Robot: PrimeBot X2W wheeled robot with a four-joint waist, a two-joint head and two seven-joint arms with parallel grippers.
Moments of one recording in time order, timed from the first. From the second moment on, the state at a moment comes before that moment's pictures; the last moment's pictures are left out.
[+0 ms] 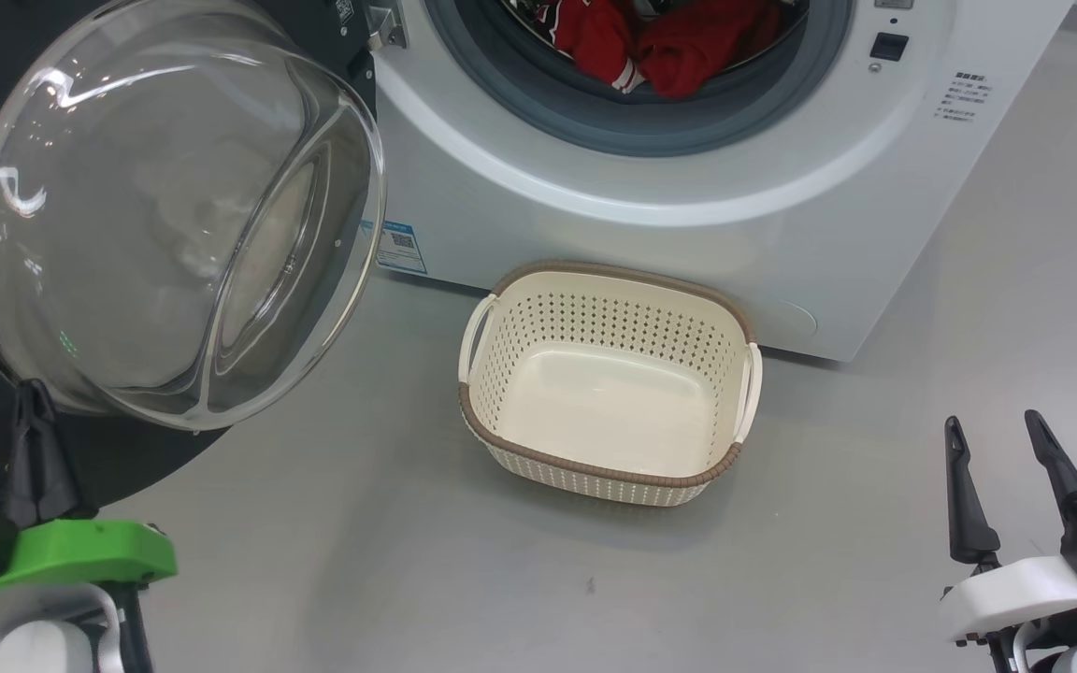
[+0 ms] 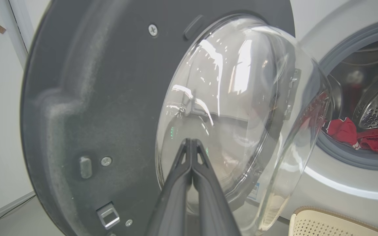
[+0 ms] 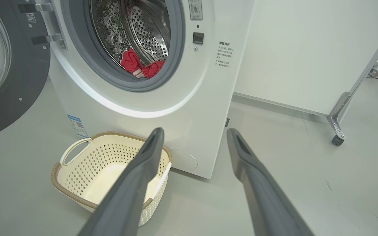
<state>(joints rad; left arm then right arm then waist) -0.14 0.07 0.12 0.18 -0.33 0.12 -0.23 0.11 -0.26 0.11 0.02 0.27 -0.12 -0.18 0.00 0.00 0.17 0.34</state>
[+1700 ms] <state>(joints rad) 0.06 0.05 -0.14 0.10 -0.30 0.09 -0.14 0.09 -0.20 0.16 0.09 0.27 -0.09 -0.22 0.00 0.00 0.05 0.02</state>
